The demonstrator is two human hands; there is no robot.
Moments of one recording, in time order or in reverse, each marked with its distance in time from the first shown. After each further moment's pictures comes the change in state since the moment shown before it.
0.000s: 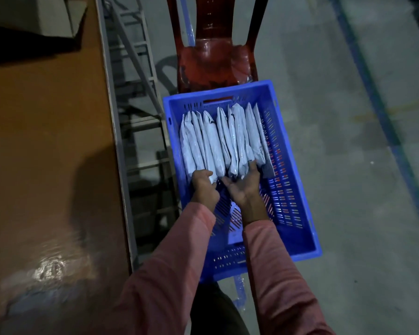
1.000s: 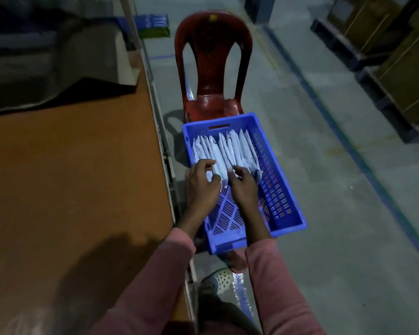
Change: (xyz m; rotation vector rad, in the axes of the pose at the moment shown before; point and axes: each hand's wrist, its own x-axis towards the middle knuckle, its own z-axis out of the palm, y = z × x) left_hand -0.151 0.022 -0.147 0.775 -0.299 1.185; right_hand -0.201 0.032 -0.001 -1.174 -0.009 -0.777
